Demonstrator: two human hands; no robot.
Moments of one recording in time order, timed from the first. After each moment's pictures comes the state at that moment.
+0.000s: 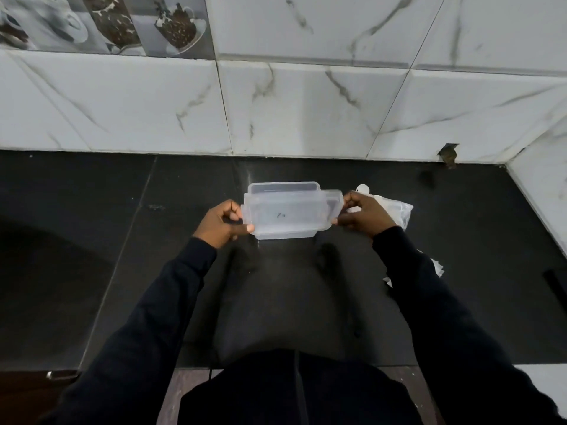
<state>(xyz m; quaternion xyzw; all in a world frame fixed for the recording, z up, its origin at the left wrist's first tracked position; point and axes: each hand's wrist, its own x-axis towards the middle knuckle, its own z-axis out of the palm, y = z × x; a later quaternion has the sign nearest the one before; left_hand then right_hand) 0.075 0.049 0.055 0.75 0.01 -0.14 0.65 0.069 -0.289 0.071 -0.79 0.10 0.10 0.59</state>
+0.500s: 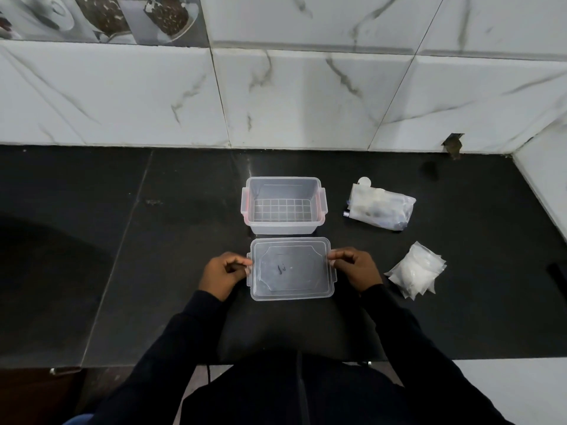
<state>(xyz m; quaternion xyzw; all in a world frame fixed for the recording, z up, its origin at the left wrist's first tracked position) -0.008 0.049 -0.022 0.79 0.05 -0.13 0.60 -0.019 -0.277 -0.036 -0.79 0.15 0.07 0.59</state>
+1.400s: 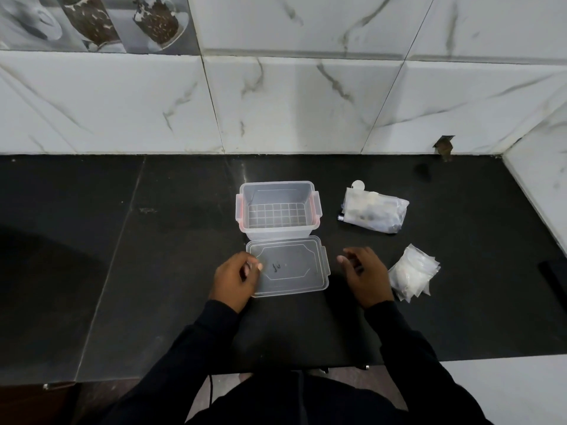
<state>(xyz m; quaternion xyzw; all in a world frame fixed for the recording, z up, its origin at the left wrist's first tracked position) -0.019 0.015 0.007 0.89 -0.02 -0.01 0.45 -0.045 -0.276 0.007 -0.90 0.11 -0.08 0.40</state>
